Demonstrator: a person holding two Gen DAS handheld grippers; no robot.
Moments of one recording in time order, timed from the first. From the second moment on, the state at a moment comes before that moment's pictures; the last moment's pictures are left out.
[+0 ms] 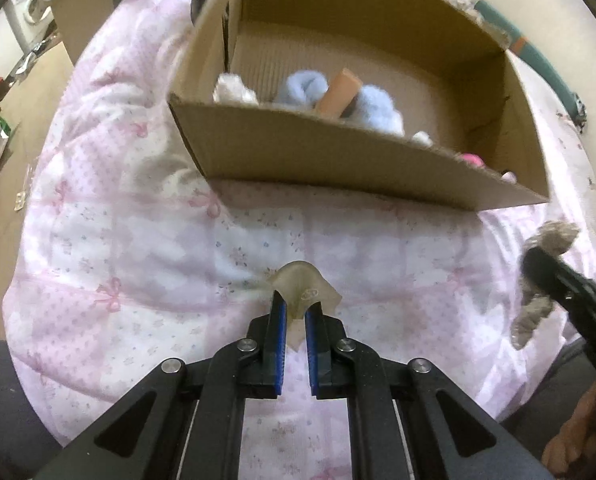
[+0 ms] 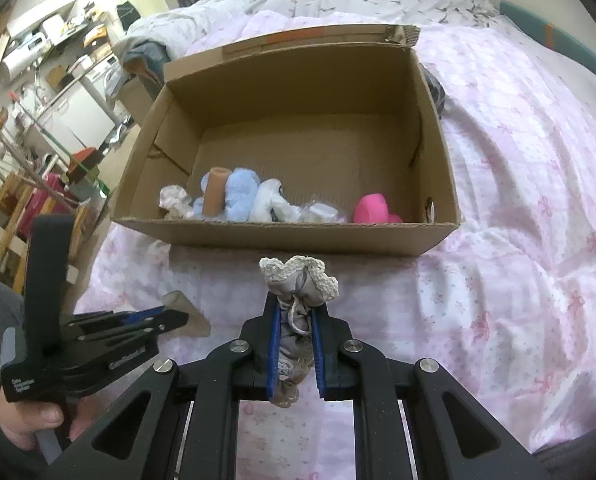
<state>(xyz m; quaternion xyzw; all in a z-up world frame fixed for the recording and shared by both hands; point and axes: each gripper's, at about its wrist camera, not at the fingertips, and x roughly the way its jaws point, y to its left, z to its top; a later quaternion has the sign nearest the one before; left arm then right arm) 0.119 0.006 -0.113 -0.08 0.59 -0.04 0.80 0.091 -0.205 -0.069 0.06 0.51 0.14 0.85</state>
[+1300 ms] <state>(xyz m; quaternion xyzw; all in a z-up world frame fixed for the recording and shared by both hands) 0.181 -0.004 0.032 -0.01 0.43 -0.01 0.90 0.126 -0.221 0.002 0.08 0.41 0.20 0.89</state>
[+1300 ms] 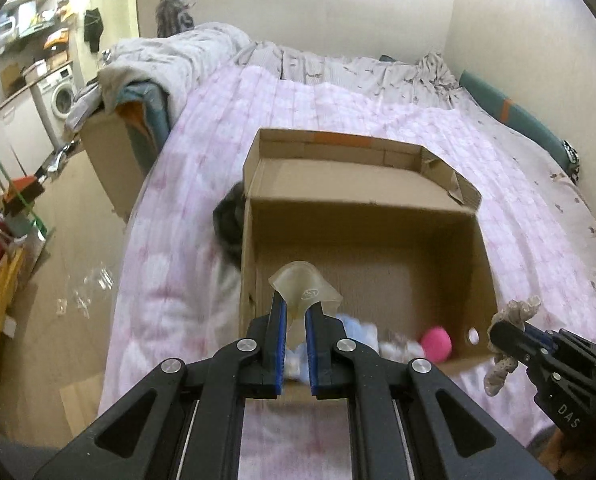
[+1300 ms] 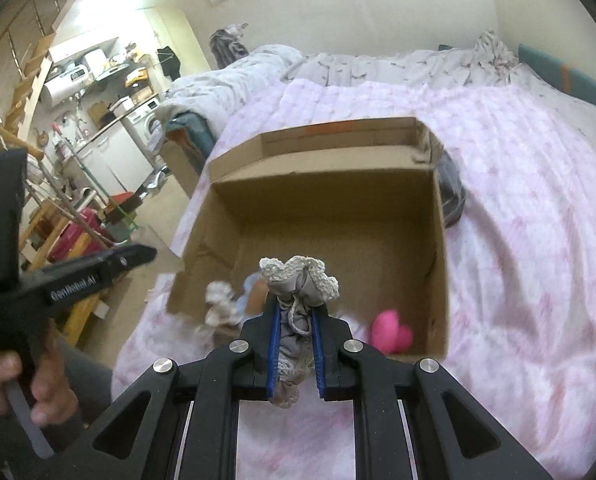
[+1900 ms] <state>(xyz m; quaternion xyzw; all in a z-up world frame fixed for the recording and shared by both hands) 0.224 -0.020 -0.039 0.01 0.47 -0.01 0.88 0.177 -0.233 -0.040 0.11 0.44 0.17 0.87</state>
